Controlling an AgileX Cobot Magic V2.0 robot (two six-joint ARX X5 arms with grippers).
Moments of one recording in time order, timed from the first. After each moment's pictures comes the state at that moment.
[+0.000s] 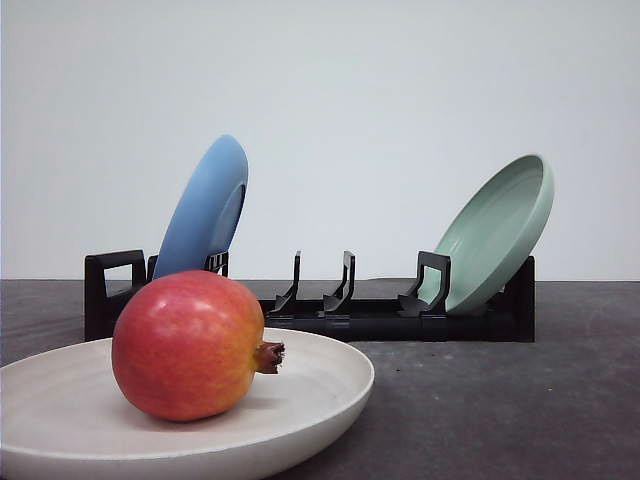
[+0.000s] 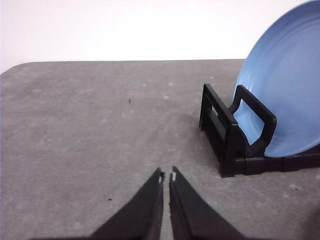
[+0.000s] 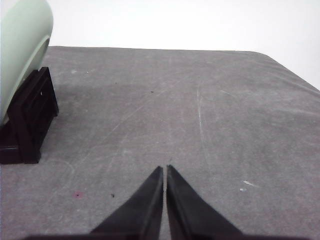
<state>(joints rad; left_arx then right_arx) -0.08 0.00 0.02 -0.15 -0.02 0.01 -0.09 0.00 0.02 -0.17 0.02 0.00</state>
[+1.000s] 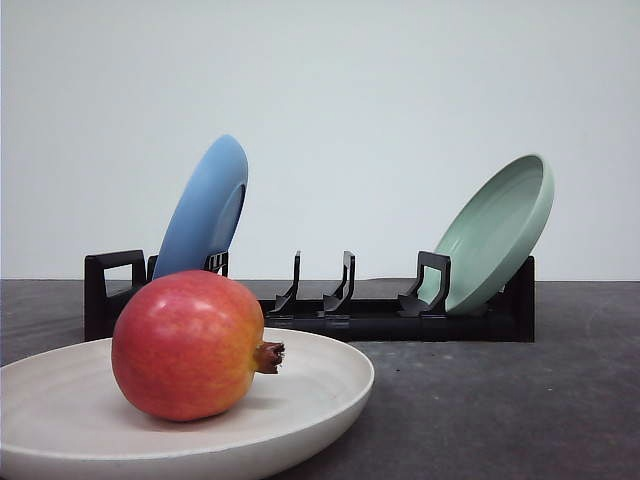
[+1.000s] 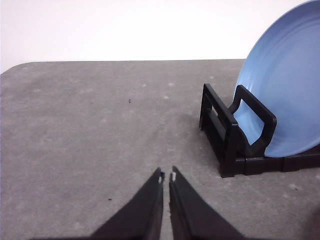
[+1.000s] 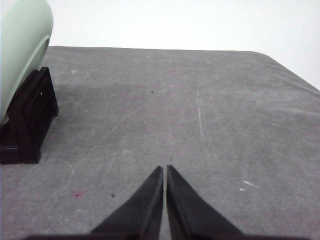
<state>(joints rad) -0.08 0.00 0.02 -0.15 -0.02 0.01 -0.09 0.00 0.02 -0.17 0.02 0.00</state>
